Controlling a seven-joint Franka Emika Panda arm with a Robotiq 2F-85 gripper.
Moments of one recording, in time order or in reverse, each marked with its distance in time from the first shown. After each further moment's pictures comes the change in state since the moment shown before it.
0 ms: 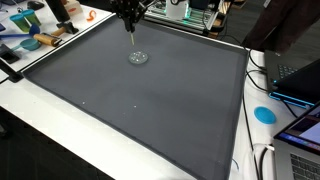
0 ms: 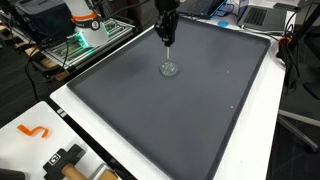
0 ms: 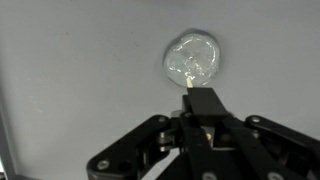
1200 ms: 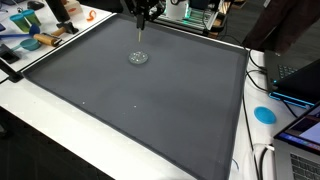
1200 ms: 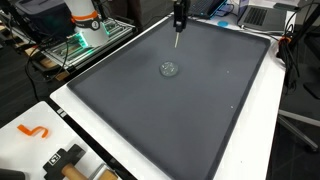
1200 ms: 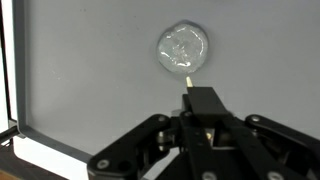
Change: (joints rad) arm 0.083 0.037 0.107 0.150 -0.275 -0.215 0.221
